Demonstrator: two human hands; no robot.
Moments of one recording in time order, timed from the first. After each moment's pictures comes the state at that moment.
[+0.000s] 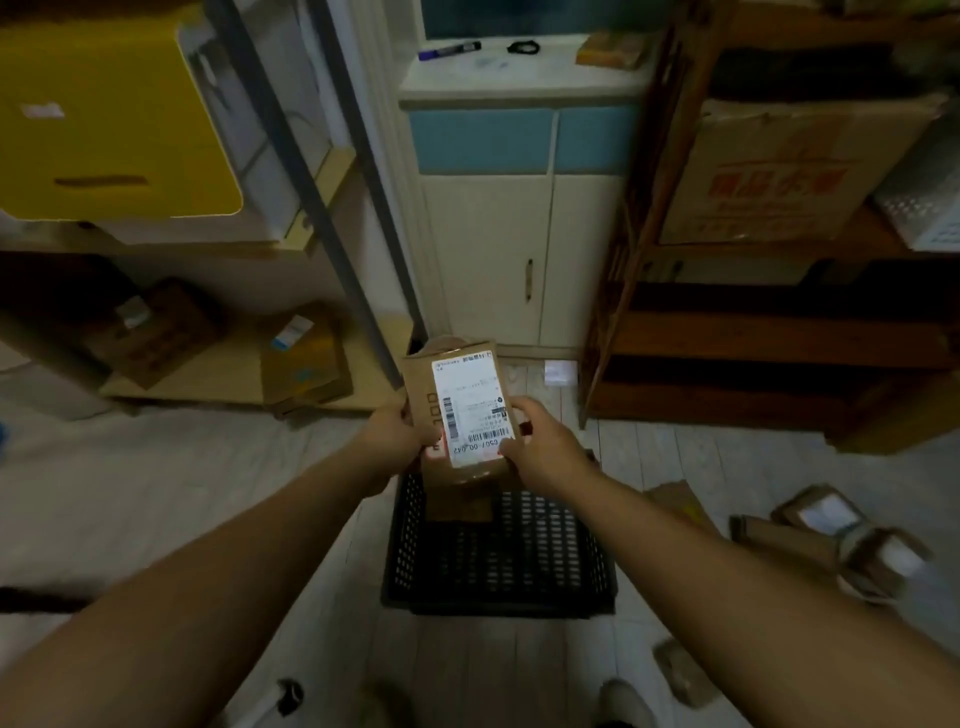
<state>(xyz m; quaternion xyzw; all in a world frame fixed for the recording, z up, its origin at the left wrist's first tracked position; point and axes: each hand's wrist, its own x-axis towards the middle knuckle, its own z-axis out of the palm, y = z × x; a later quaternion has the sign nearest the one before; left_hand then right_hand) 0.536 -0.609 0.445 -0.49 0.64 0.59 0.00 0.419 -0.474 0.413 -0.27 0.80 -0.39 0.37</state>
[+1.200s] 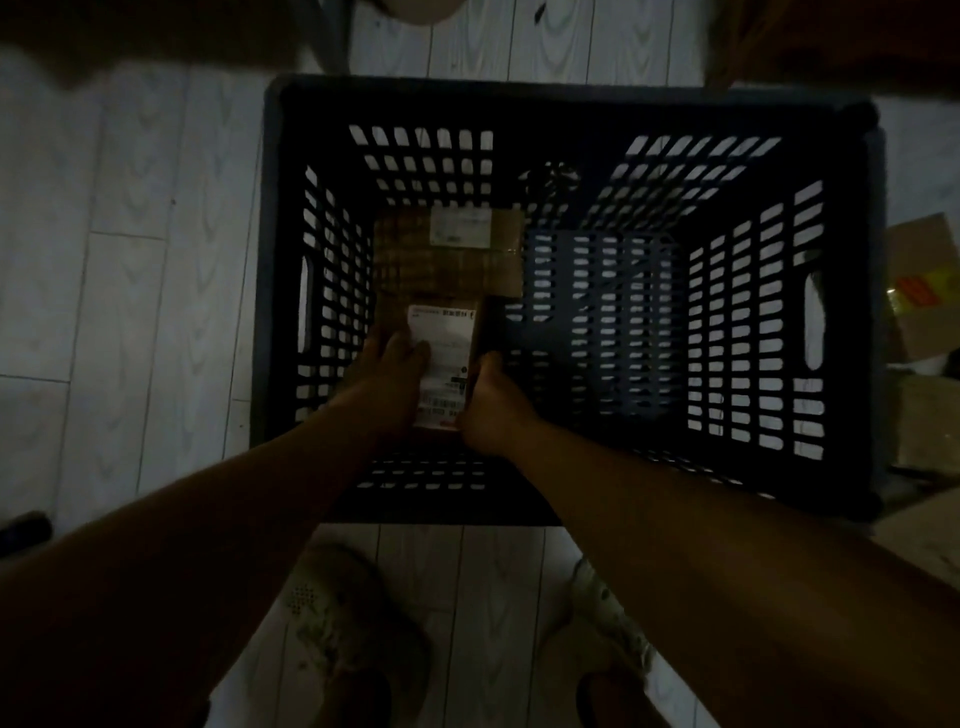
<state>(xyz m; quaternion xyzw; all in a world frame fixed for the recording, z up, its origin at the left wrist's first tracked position) 0.583 -0.672 -0.188 -0.25 0.87 0.15 0.40 0.497 -0.562 -0.200 -0.18 0.78 -0.17 0.57</state>
